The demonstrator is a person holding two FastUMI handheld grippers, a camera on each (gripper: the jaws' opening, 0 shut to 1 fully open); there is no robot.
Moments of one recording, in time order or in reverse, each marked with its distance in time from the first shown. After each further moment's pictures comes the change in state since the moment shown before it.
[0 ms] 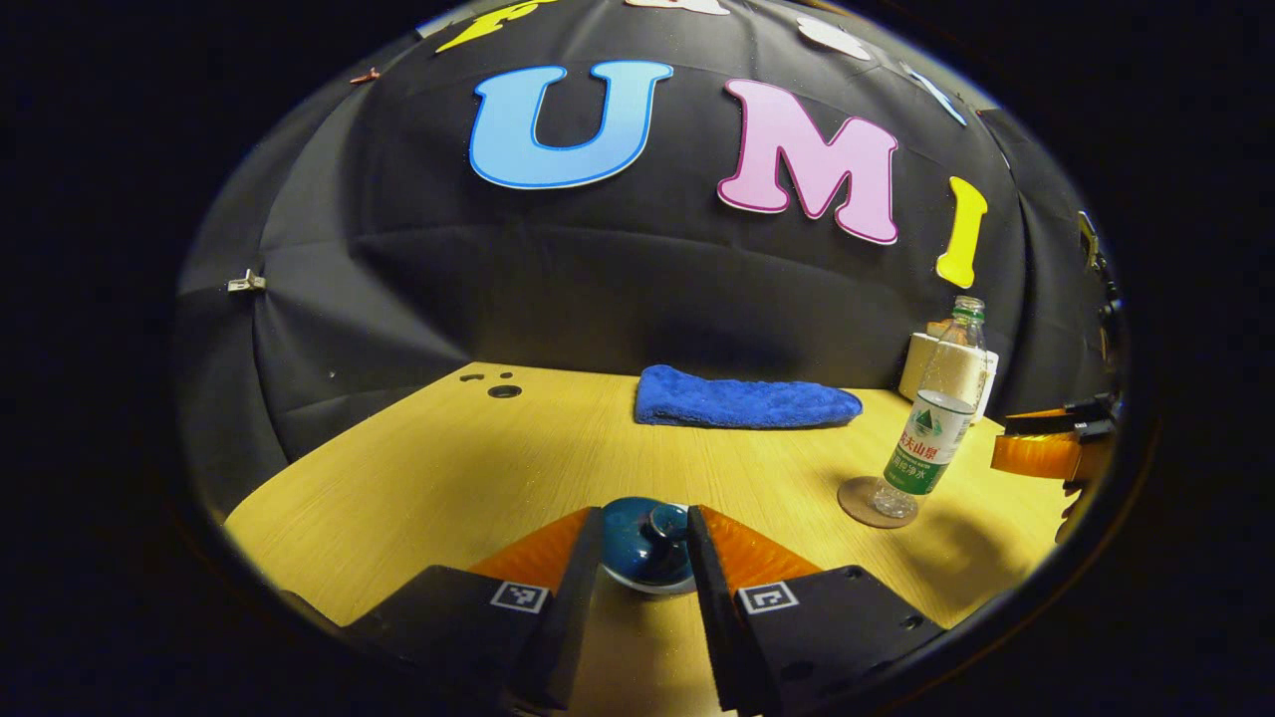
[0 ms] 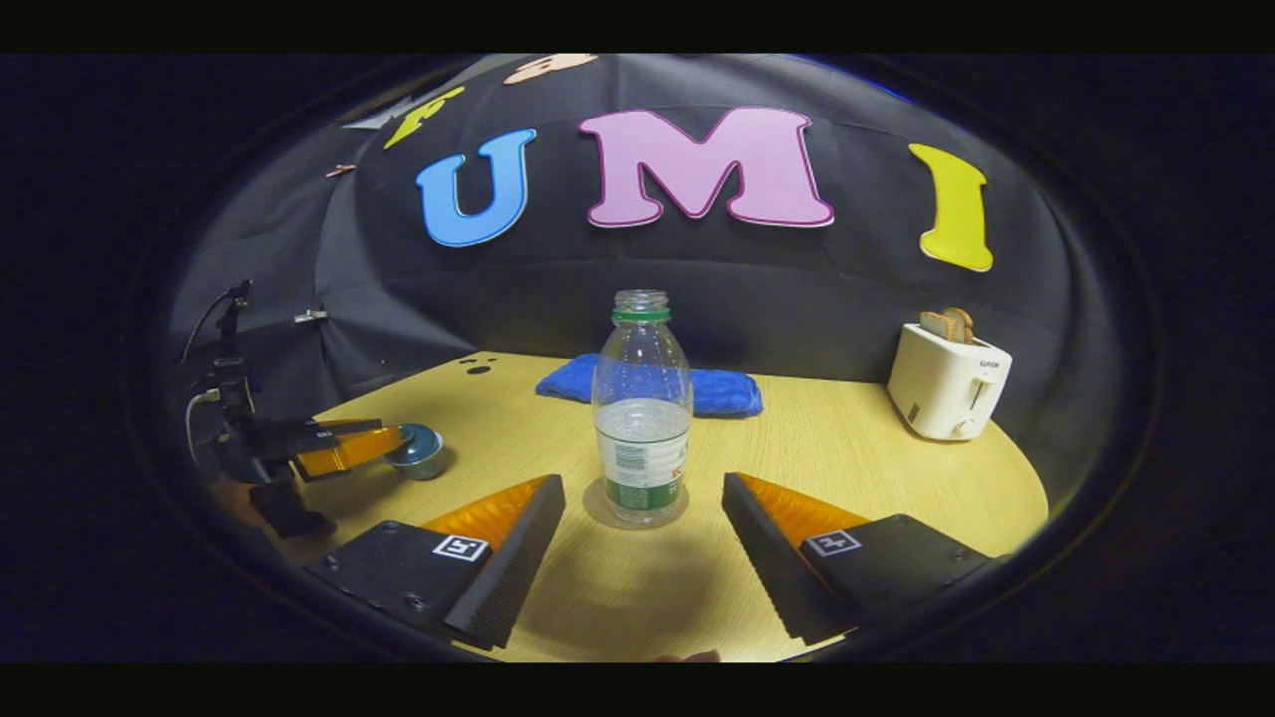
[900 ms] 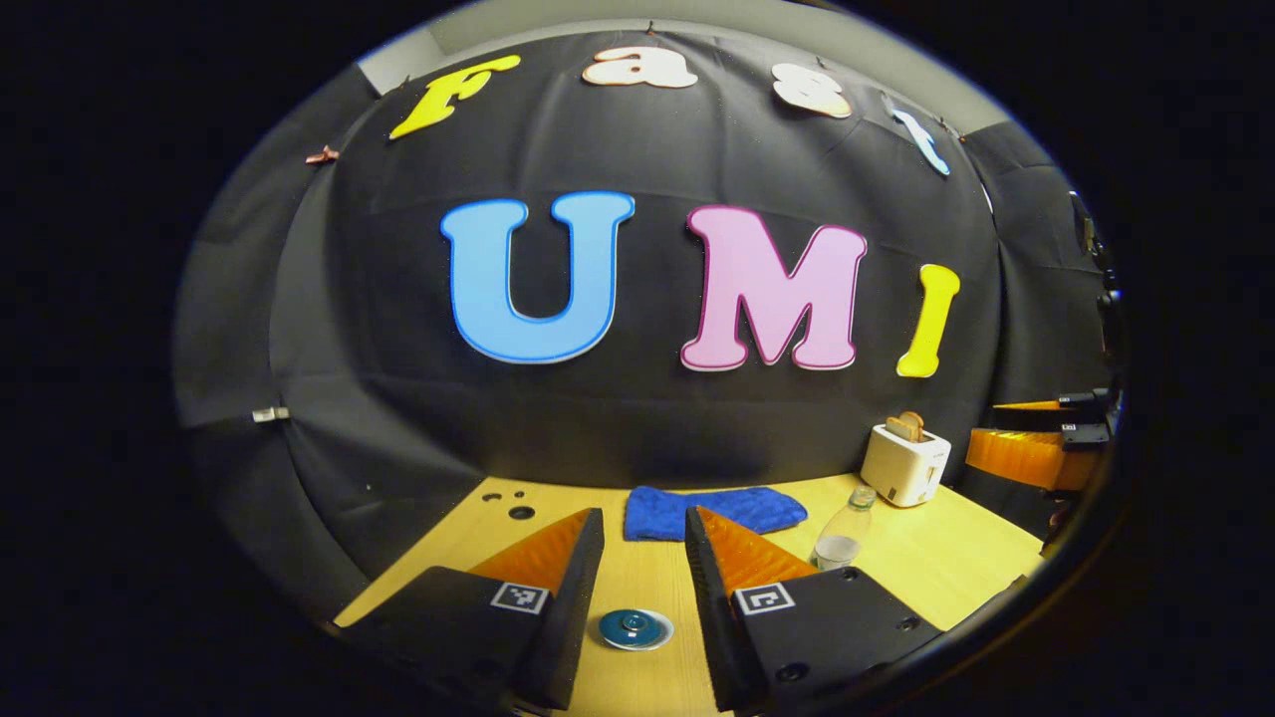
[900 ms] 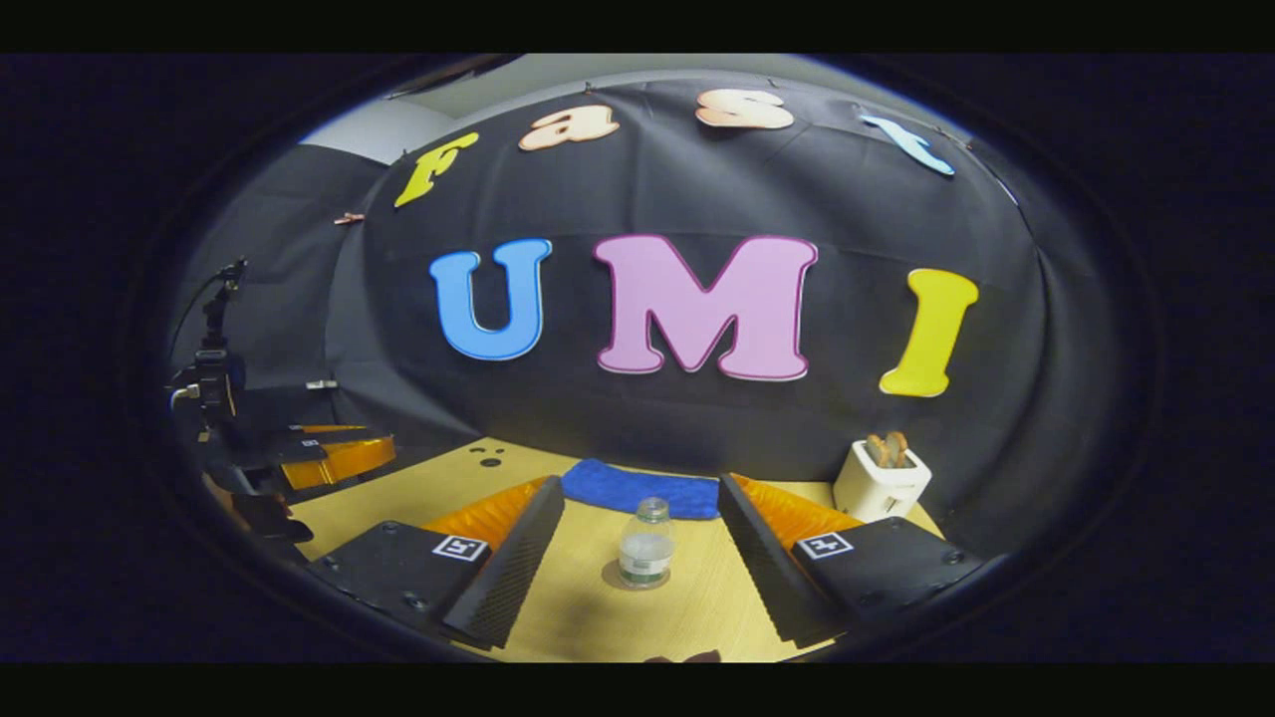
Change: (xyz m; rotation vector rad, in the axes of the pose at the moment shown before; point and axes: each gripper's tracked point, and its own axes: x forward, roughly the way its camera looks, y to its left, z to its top) left arm -0.124 -0.038 0.225 0.077 -0.172 -0.004; right arm -0.037 0.002 0.112 -0.065 -0.239 -0.056
